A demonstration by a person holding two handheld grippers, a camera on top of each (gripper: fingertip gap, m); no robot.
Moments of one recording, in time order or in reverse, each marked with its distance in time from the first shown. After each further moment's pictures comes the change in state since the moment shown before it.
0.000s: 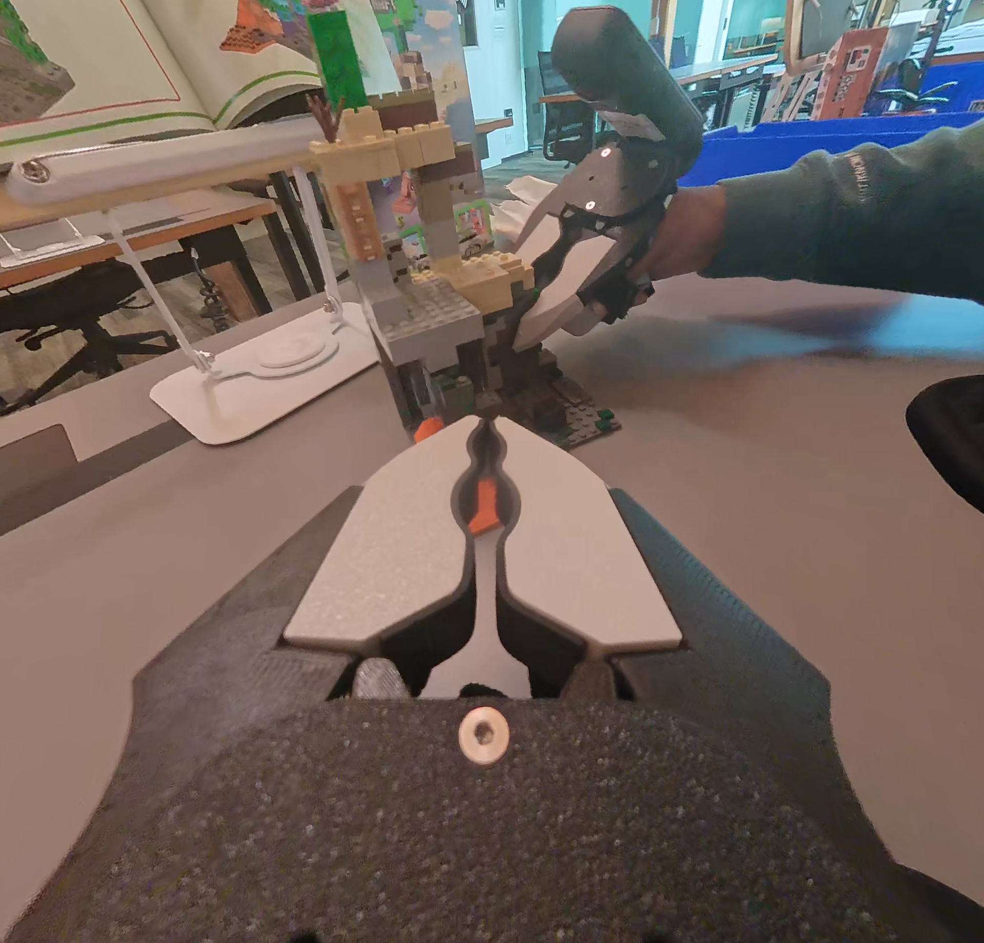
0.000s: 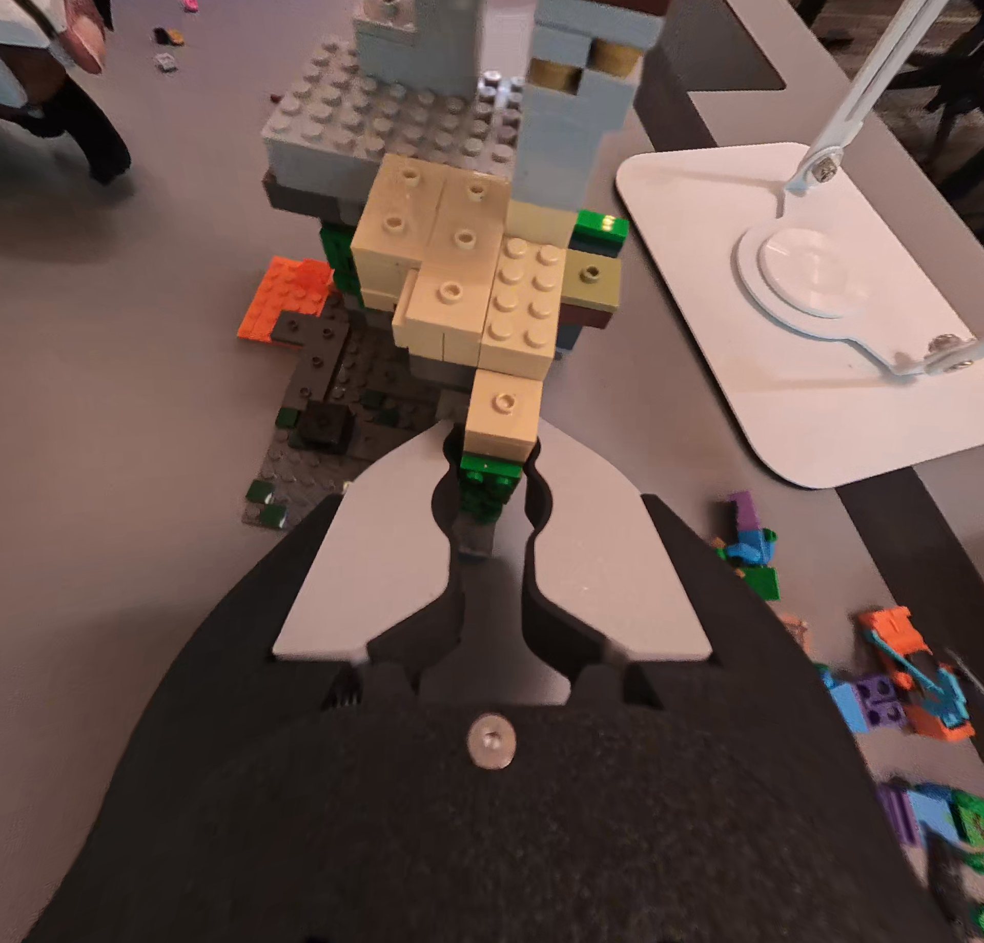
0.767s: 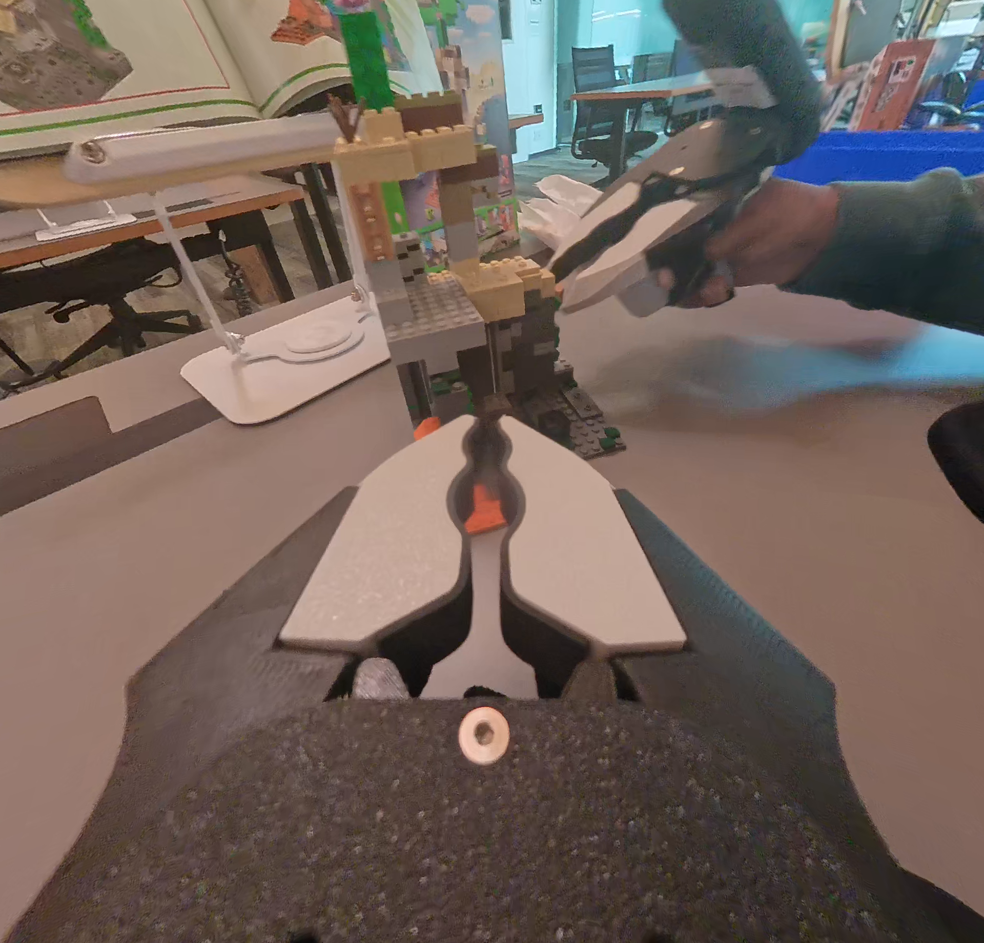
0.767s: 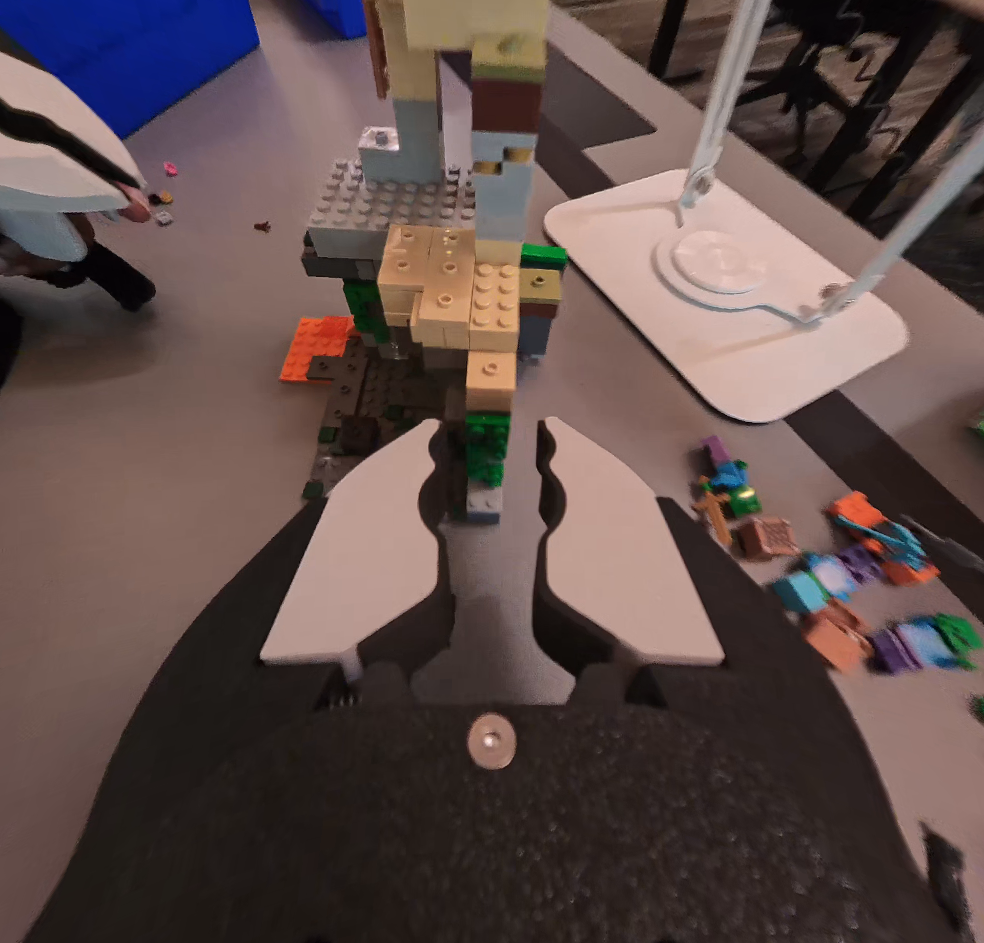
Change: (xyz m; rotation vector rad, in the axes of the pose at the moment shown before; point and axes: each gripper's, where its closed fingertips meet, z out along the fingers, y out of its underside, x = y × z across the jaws) left arm -0.011 -0.001 -0.007 -0.008 -0.051 -0.039; right arm -0.008 -0.018 -0.035 0.109 0.161 0.183
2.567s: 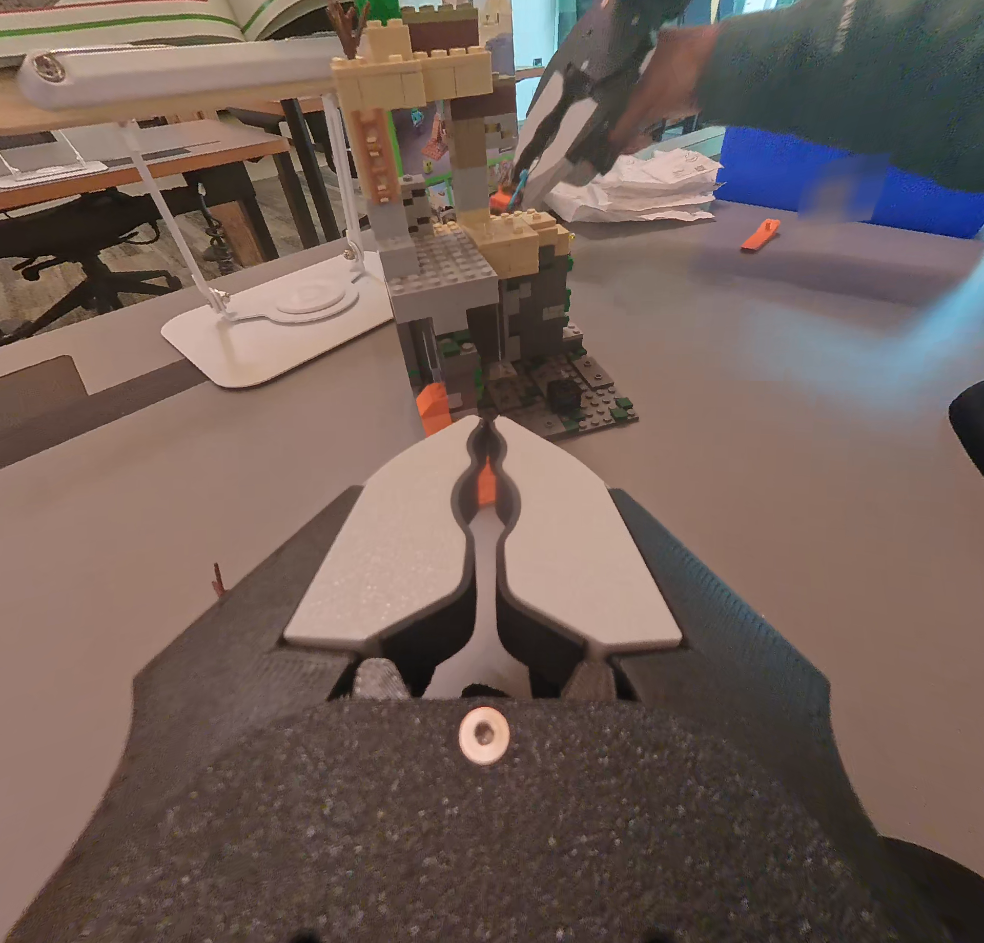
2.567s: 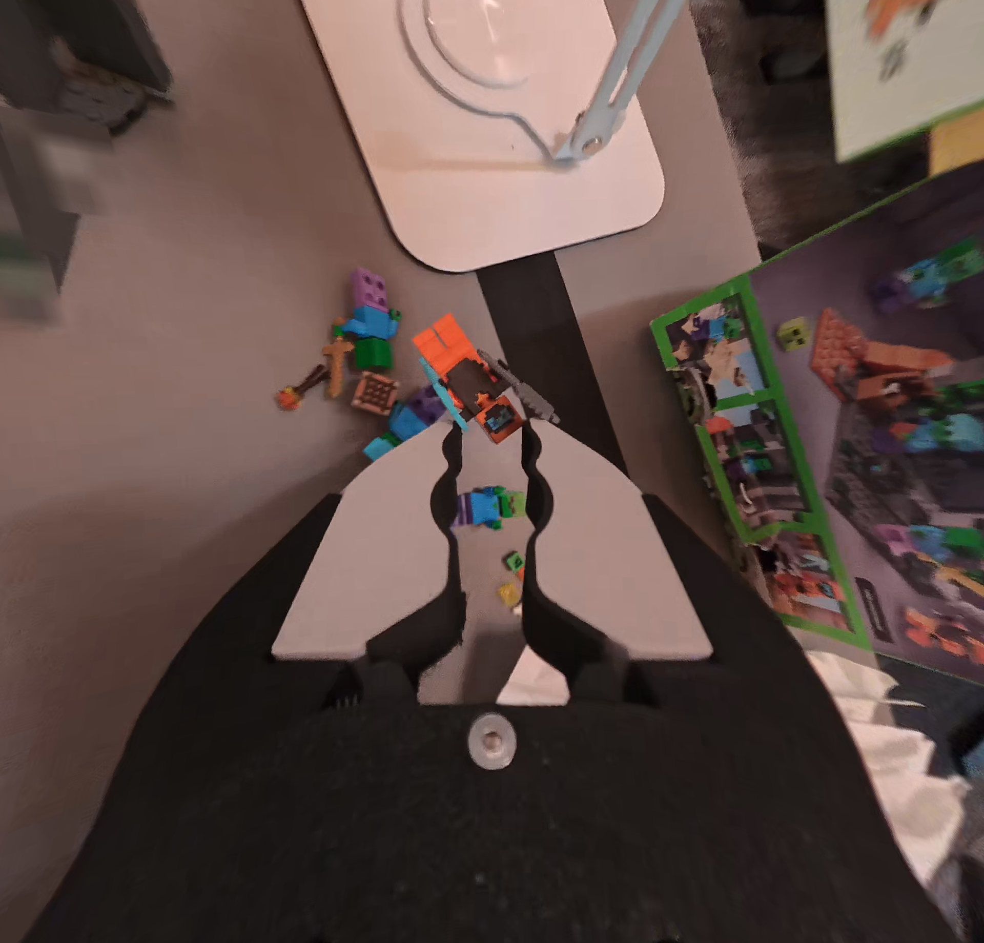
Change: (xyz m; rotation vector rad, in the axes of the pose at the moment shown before) left arm -0.006 0.018 0.005 -0.063 0.012 -0.025; right arm 0.171 0.031 -0.024 -0.421 0.077 -0.270
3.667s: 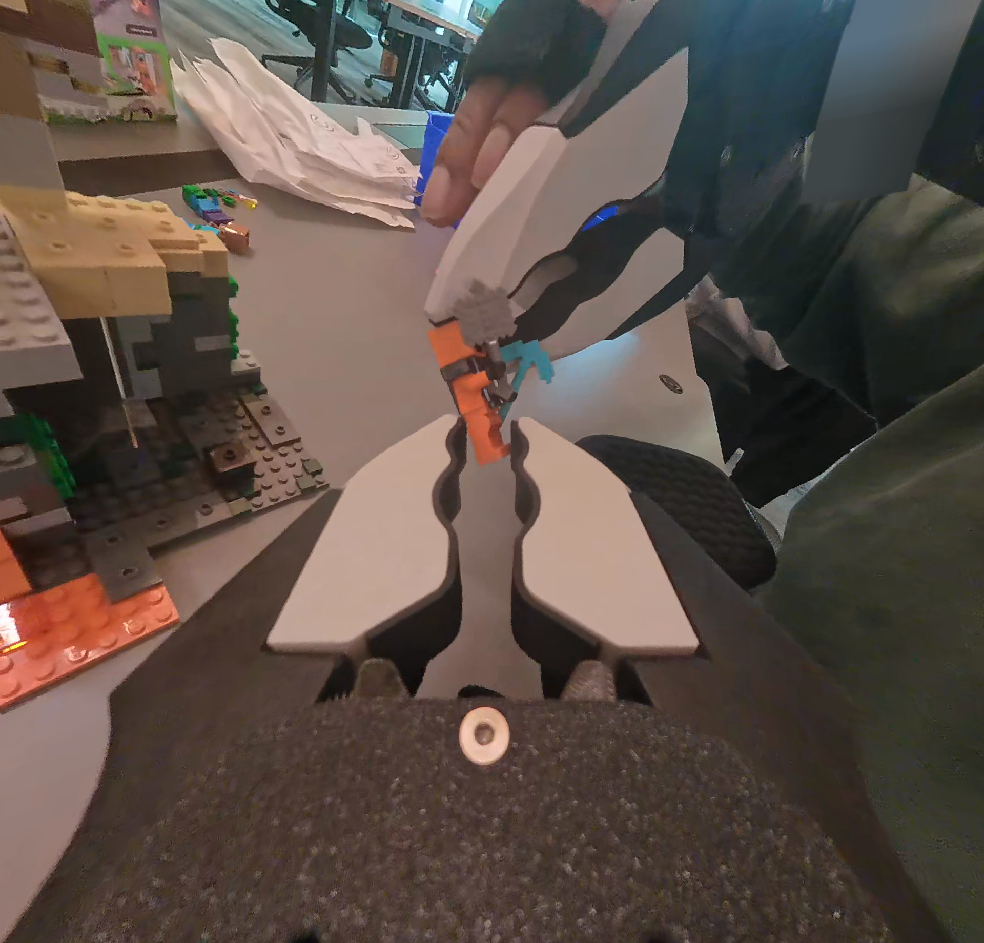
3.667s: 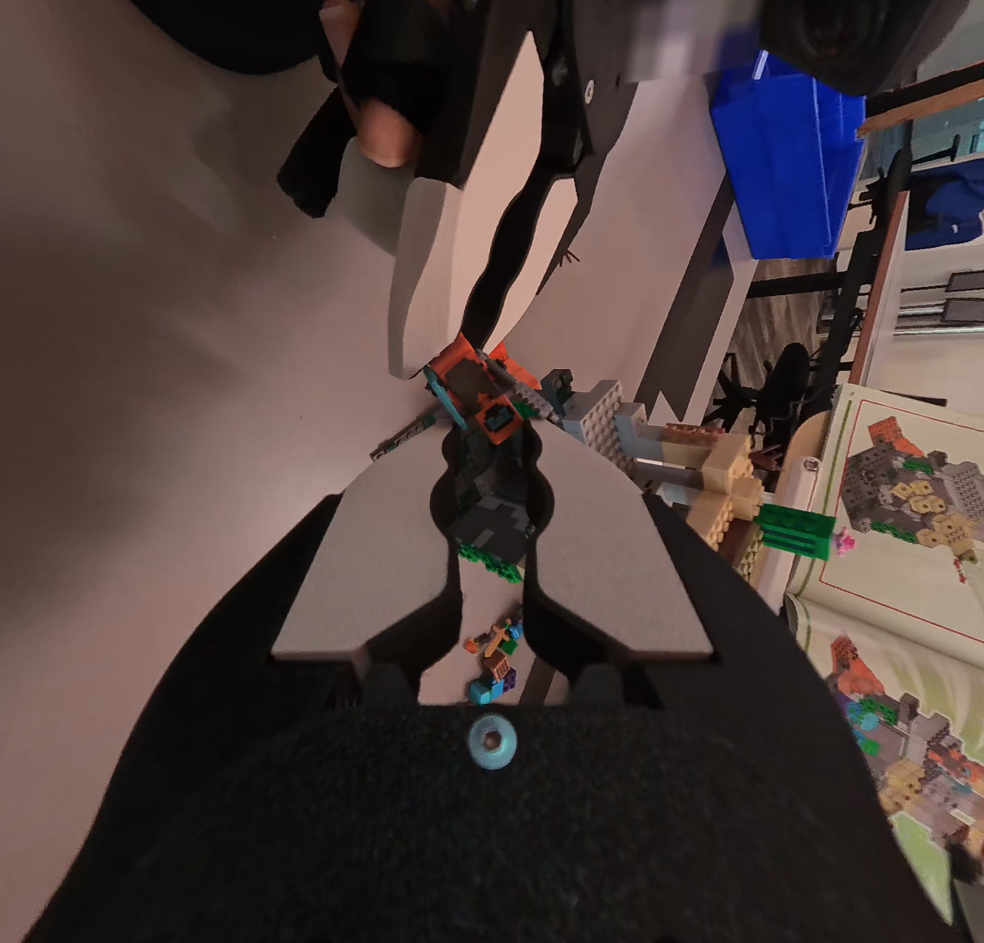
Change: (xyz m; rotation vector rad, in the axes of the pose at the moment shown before) left arm 0.114 -0.044 0.019 -0.100 0.559 -0.354; right arm -0.265 -0.136 -0.079 0.226 -0.015 -0.919
